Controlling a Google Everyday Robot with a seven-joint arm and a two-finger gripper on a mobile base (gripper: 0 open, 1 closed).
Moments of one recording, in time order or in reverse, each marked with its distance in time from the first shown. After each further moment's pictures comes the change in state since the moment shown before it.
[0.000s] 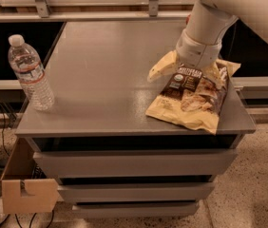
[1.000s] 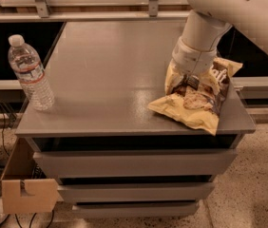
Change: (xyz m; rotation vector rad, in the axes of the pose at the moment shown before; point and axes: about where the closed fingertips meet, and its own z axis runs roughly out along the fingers) arm 0.006 0.006 0.019 -0.011 0.040 0.017
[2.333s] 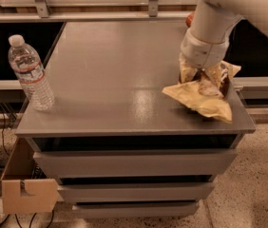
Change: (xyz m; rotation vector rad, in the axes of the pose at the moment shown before) arm 0.005 -0.020 -0.031 0.070 -0.059 -0.007
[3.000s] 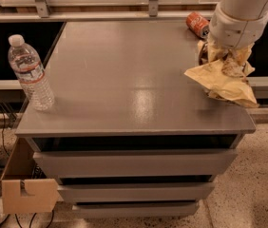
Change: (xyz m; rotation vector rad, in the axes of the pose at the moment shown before) arm 0.003 -0.051 -0.068 0.128 -0.128 0.037
